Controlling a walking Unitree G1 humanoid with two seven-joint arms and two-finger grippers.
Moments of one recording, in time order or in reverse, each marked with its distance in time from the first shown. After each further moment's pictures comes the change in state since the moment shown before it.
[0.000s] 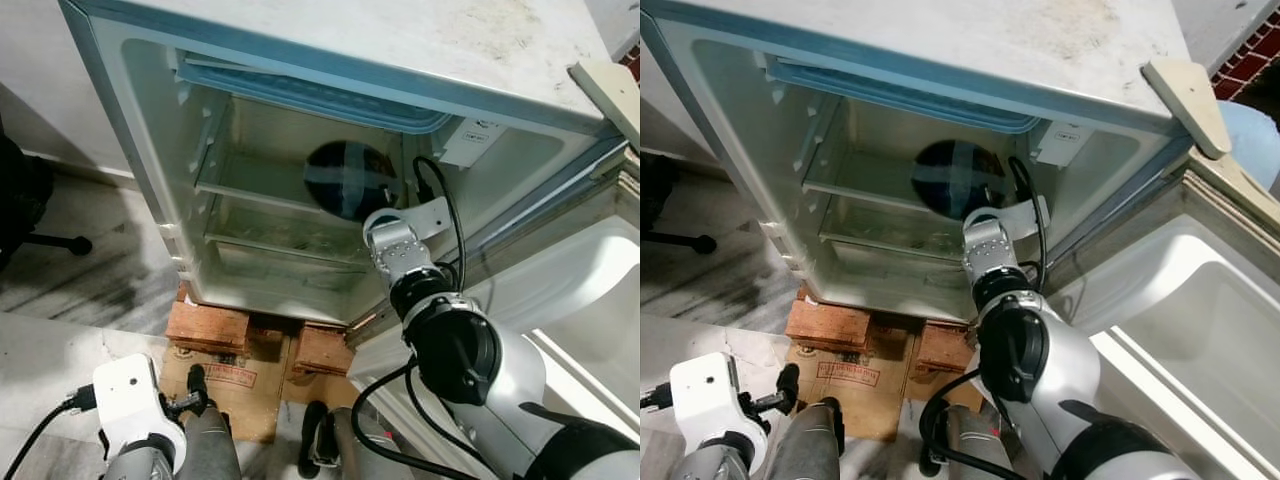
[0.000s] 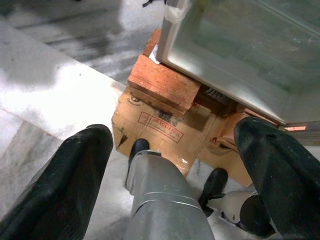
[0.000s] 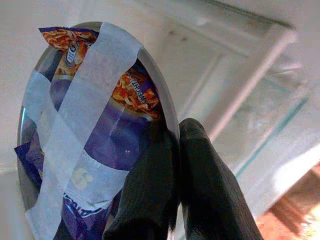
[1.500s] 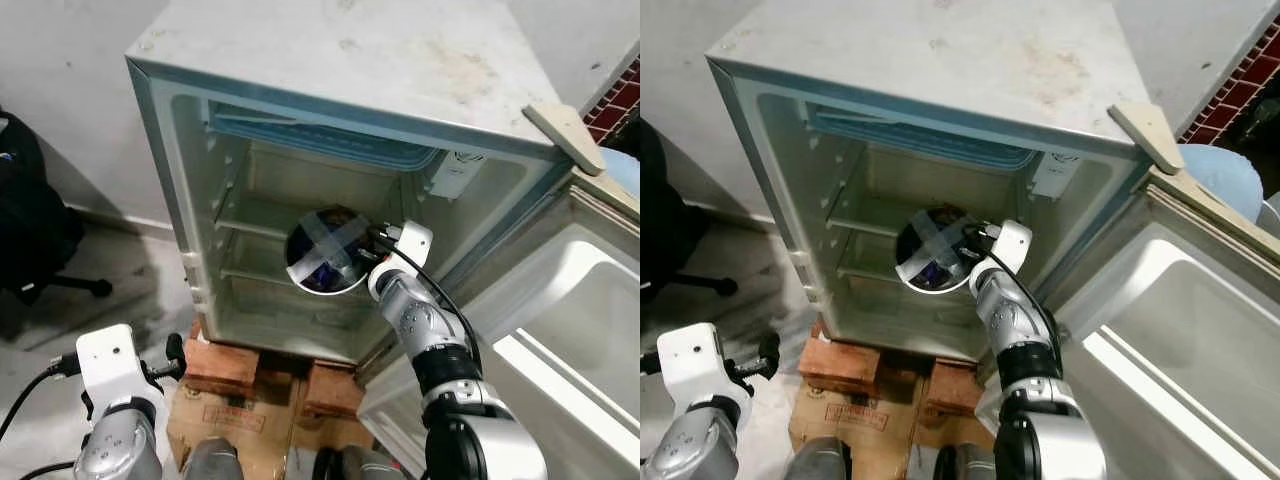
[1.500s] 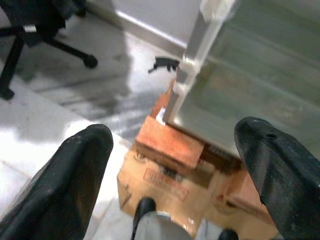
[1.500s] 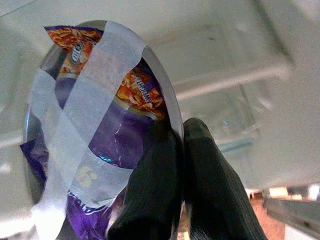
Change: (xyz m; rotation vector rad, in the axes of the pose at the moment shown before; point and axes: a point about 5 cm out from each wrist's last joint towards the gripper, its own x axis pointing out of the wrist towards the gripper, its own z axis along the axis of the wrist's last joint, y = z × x) left arm 0.027 0.009 0.014 0.032 -0.102 -0.020; right arm -0.015 -0.081 -0.008 -0.702 0.141 0.014
